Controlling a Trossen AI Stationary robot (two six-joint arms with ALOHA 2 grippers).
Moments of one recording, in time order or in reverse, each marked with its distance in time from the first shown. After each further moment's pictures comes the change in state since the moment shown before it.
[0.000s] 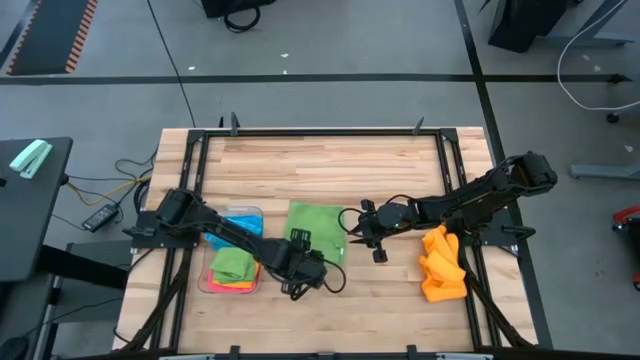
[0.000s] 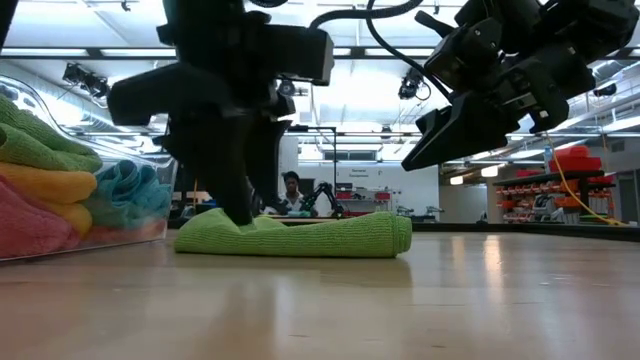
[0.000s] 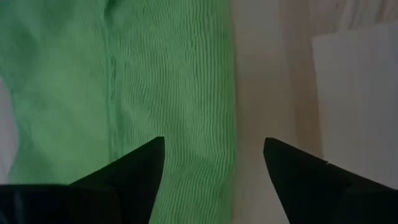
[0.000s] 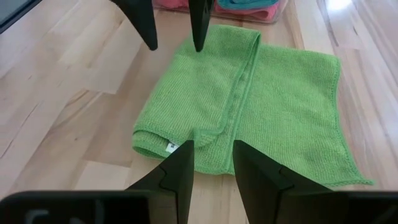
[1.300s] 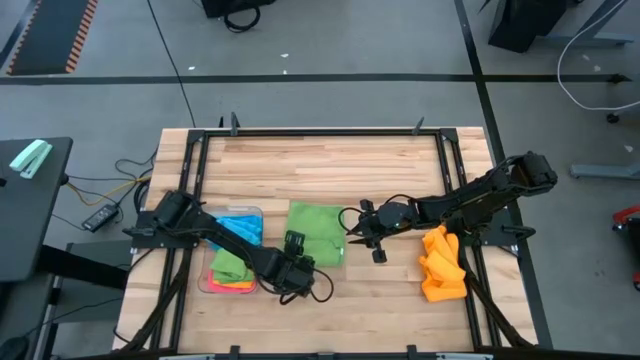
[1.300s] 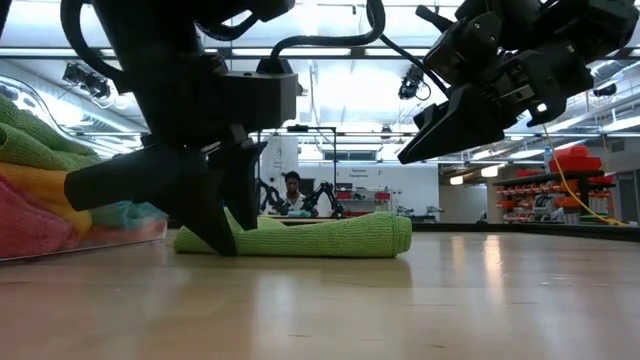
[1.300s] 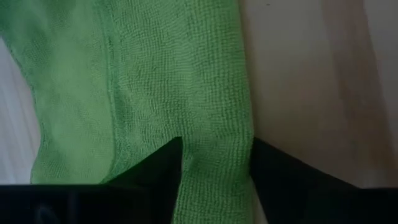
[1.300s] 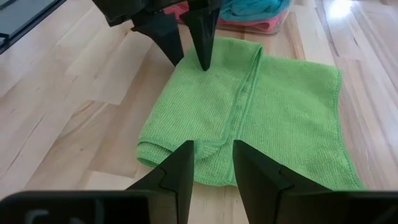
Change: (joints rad) left arm -0.040 -0.004 -0.183 0.145 -0.199 0.067; right arm 0.000 0.000 0.001 0.031 -0.017 0.004
